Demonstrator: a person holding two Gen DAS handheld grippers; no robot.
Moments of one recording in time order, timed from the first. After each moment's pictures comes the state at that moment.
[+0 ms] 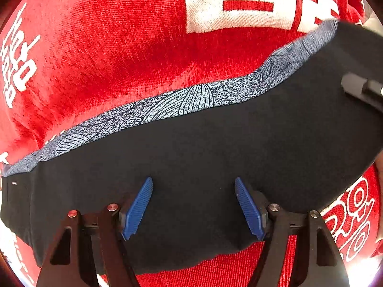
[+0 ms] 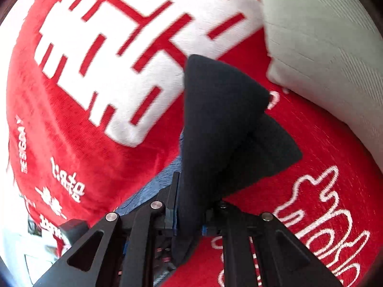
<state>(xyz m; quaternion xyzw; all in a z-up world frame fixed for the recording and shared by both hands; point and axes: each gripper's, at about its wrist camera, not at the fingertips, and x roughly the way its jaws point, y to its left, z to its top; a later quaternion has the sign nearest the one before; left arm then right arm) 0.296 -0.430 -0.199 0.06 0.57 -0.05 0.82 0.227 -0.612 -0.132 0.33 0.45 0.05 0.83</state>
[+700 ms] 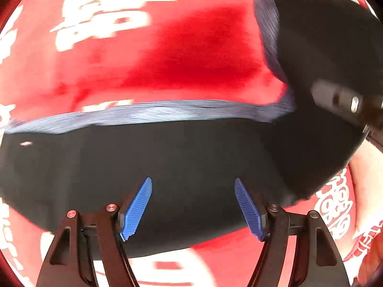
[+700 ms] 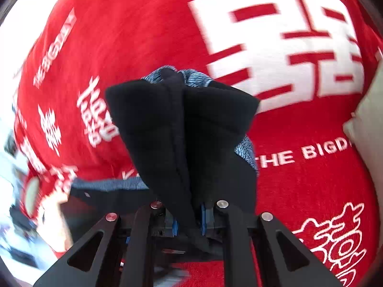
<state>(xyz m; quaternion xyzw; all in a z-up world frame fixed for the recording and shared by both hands) 0.231 -0.227 -0.154 -0.06 0.56 -0.03 0.82 0.235 -0.420 -0.082 0.09 0.47 0.15 0.86</state>
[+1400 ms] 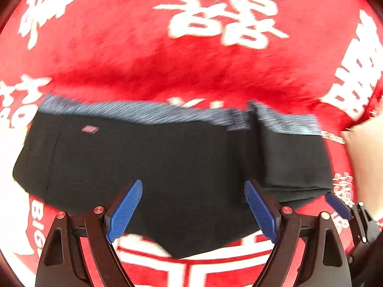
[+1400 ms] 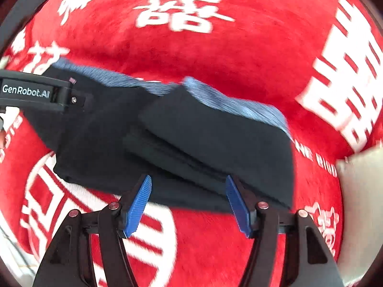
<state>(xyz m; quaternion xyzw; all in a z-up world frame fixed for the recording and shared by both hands) 0.231 -0.115 -0.128 -0.11 0.58 -0.03 0.81 0.141 -0.295 -0.136 -0.14 0.51 0.12 0.84</state>
